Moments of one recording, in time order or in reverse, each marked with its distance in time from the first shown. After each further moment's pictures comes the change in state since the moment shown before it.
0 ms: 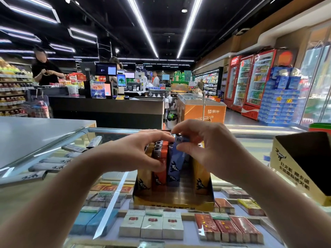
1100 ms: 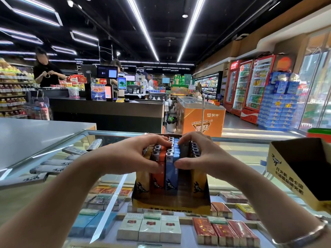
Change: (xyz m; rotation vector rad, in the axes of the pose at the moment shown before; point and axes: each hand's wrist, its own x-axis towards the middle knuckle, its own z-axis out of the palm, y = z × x) left_hand 0.000 -0.004 -0.004 -0.158 -0.025 -0.086; right_hand 0.000 0.038 0.012 0.271 -0.258 0.421
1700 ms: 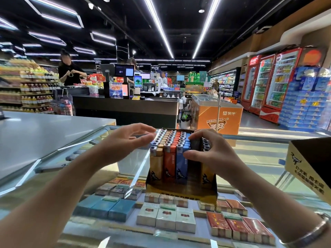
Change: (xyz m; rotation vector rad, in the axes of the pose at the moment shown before) left_hand -0.043 -0.017 -0.020 0.165 0.419 0.024; right_hand 0.000 -0.004 0.026 0.131 0.213 -0.105
